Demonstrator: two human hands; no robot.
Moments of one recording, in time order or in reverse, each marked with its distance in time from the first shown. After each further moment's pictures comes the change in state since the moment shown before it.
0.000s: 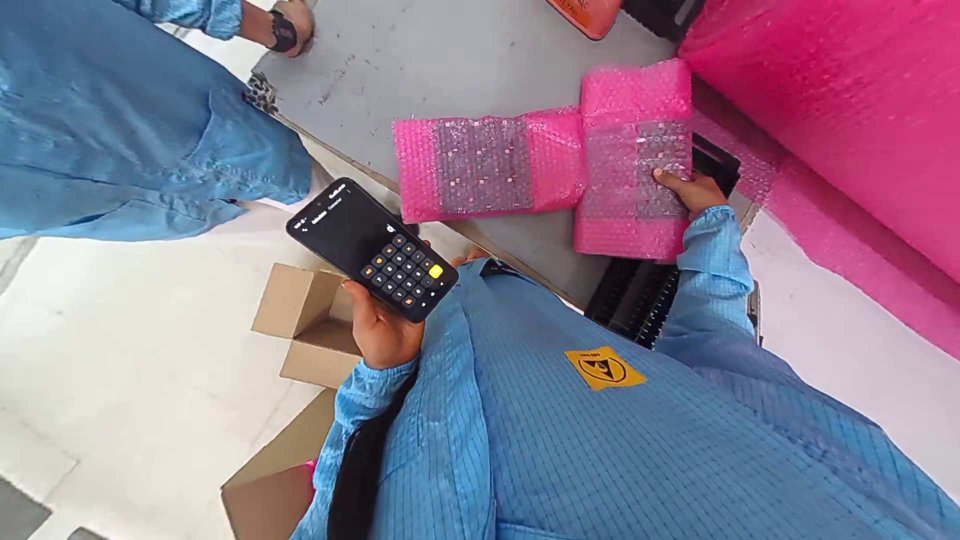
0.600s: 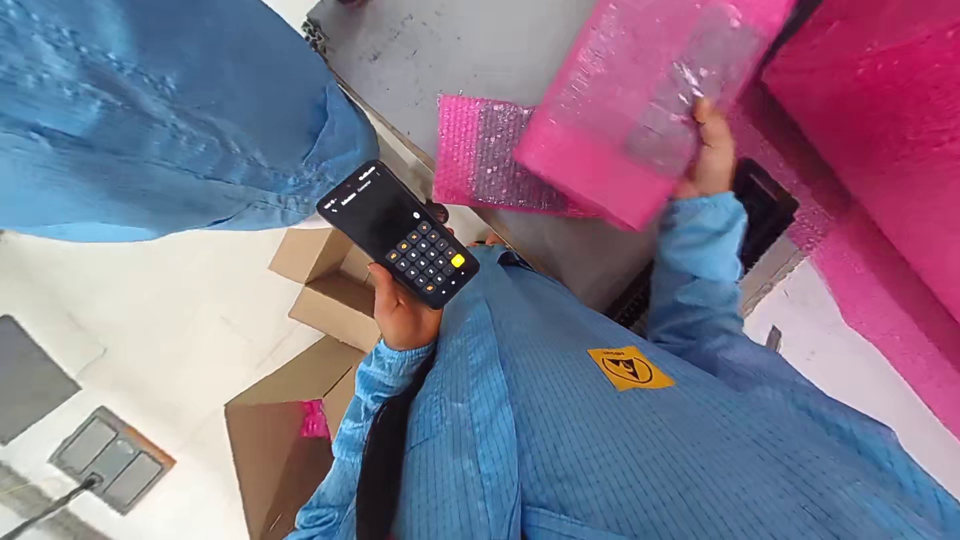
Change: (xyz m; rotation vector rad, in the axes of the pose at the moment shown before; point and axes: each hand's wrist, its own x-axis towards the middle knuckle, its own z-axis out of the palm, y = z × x) left_hand -0.006 -0.008 -0.002 -0.054 0.117 0.083; right_hand -0.076 -0.140 0.084 0.956 -0.371 -0.446
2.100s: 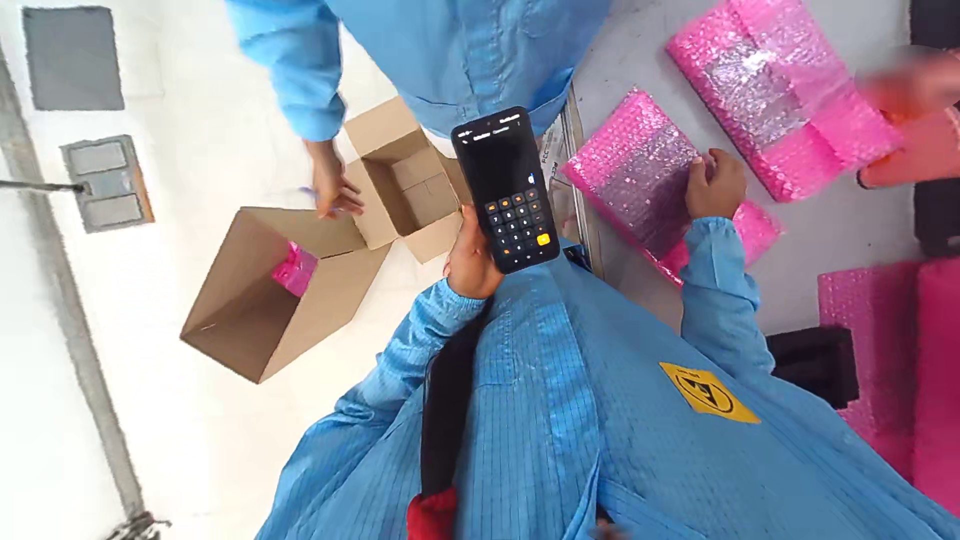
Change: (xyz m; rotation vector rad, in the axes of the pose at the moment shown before) left_hand -0.041 0.014 -0.019 -0.012 0.083 0.238; right_hand 0.061 0.127 0.083 -1.481 -0.516 -0.314
